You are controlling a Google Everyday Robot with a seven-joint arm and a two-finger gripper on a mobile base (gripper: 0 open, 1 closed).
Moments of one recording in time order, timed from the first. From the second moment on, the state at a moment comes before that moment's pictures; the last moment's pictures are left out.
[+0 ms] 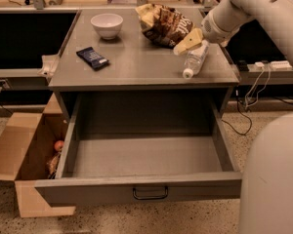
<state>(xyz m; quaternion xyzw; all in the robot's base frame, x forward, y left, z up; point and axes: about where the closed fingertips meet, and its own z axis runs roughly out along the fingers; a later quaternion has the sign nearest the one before) 0.754 -0.205 0.883 -0.15 0.94 0.07 0.29</state>
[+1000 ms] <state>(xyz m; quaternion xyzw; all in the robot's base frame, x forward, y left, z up) 0.771 -0.196 0.858 -0.12 0.95 0.07 0.27</state>
